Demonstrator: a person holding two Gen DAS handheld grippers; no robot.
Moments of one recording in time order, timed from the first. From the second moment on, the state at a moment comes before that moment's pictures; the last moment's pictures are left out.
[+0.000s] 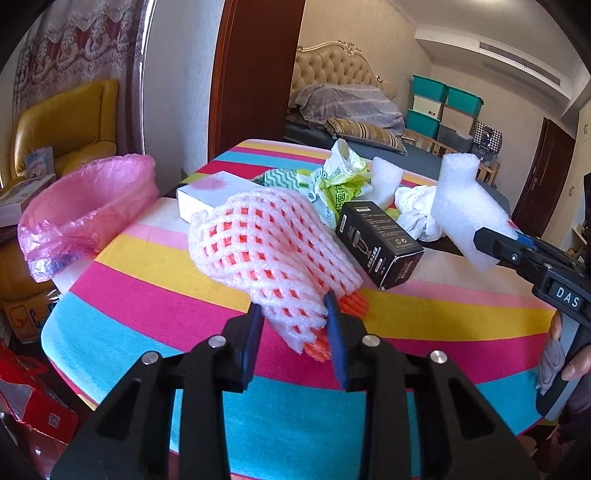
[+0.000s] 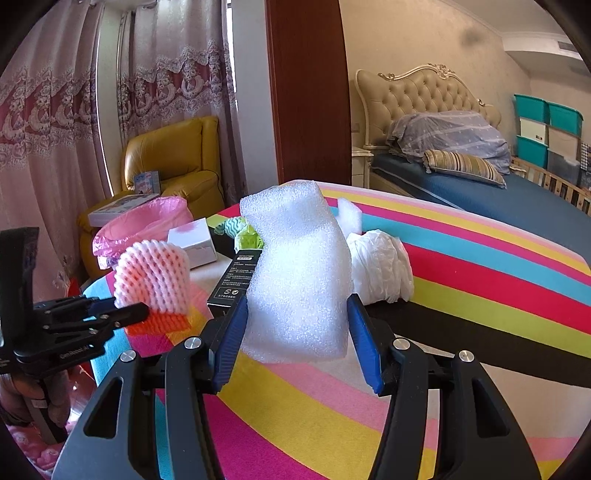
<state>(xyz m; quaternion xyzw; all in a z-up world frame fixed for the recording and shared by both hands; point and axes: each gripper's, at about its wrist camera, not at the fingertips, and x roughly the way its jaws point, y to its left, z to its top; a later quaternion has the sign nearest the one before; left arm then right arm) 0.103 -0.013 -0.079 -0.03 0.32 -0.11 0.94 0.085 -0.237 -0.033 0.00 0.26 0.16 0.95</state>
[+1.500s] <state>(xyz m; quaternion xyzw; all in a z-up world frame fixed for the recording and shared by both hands) 0.049 0.071 -0.051 0.02 0.22 -0.01 0.97 0.088 -0.104 -0.009 -0.04 0.28 0.32 0.90</state>
